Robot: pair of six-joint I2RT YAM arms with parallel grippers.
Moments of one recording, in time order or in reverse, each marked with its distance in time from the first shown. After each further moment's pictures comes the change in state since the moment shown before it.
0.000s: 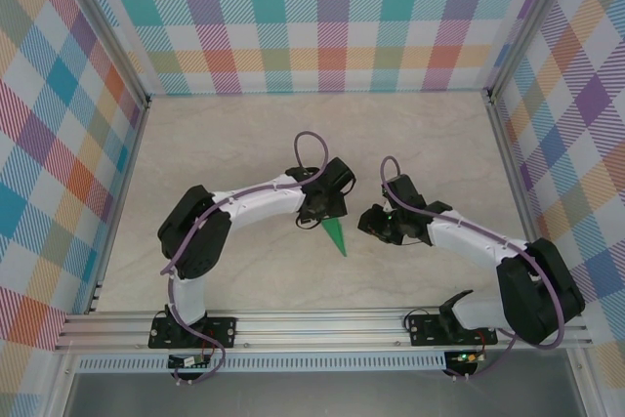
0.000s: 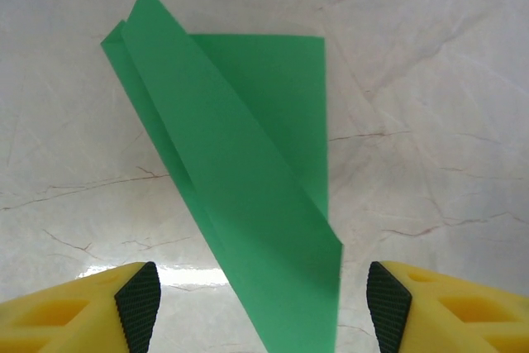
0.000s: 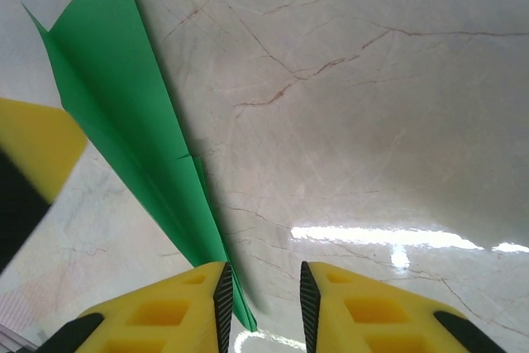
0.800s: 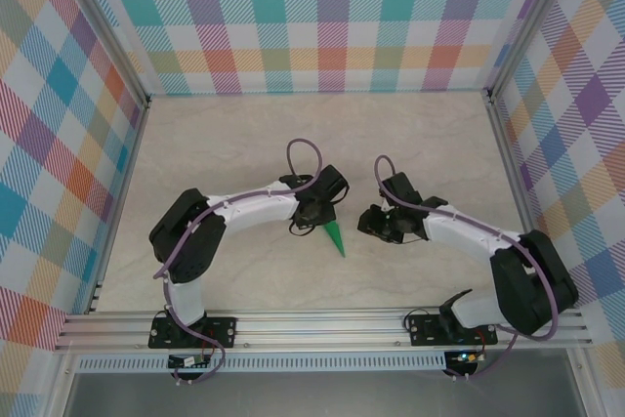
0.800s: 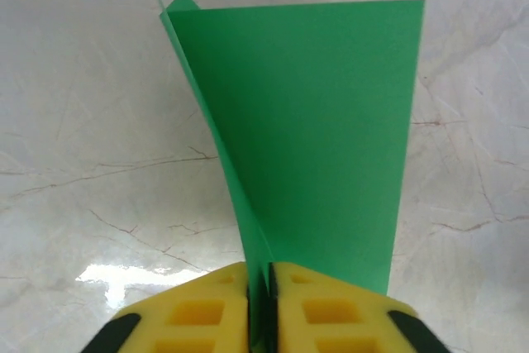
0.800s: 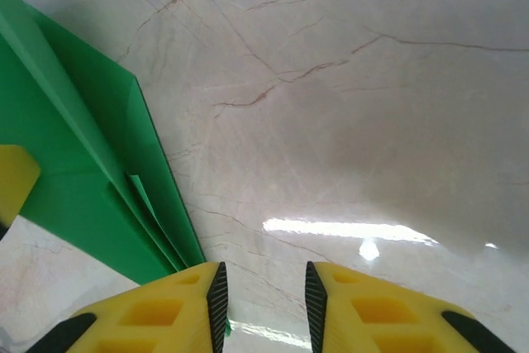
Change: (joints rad) left arm 0.000 -0.072 -0.123 0.061 -0.021 -0.026; right arm 0.000 0.084 0.056 -0.047 -0.005 -0.079
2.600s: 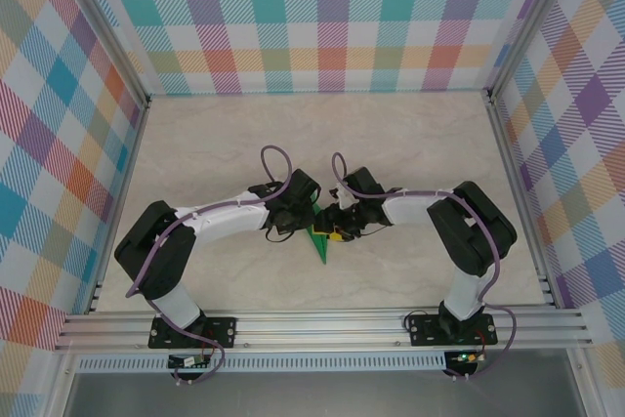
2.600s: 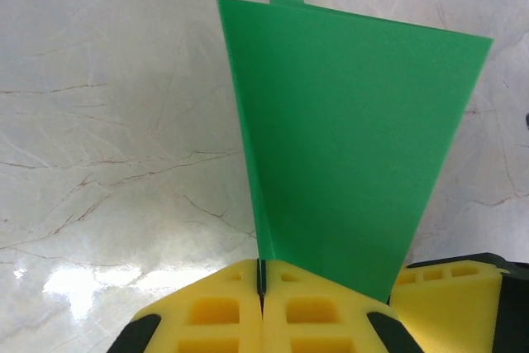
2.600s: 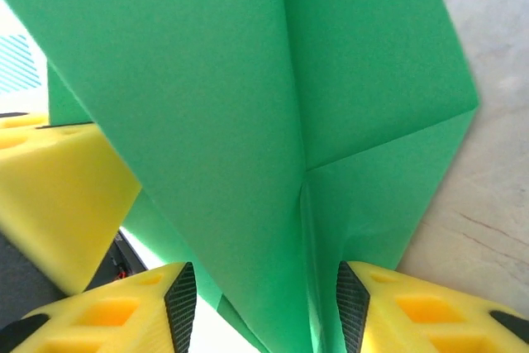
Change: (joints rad) left arm 0.097 -0.188 -0.259 0.172 0.096 0.064; right arm 0.114 0.400 0.163 0.305 -0.424 -0.049
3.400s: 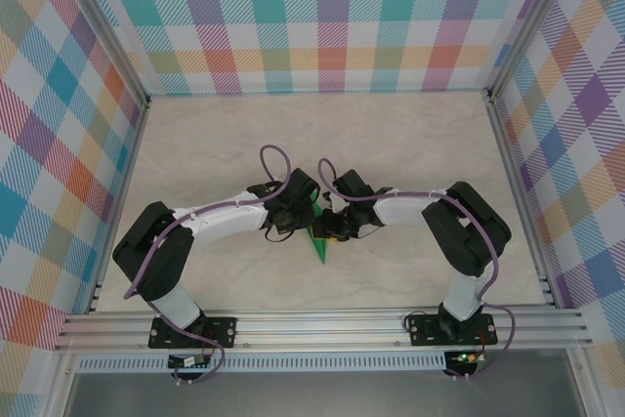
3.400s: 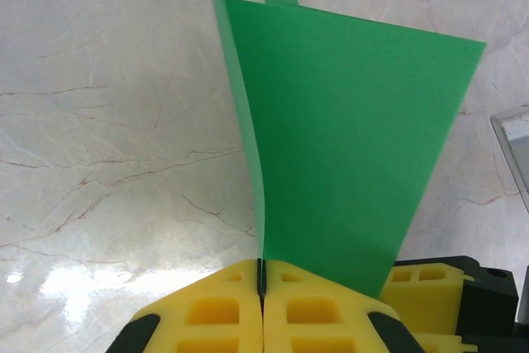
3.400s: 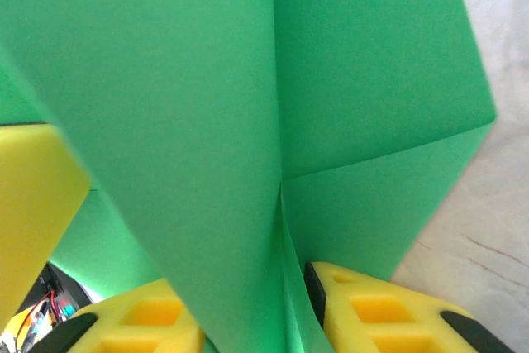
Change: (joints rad) left arm 0.000 -0.011 -0.001 -0.002 0.000 -0.001; right arm 0.066 0.016 0.057 -0.098 0.154 -0.084
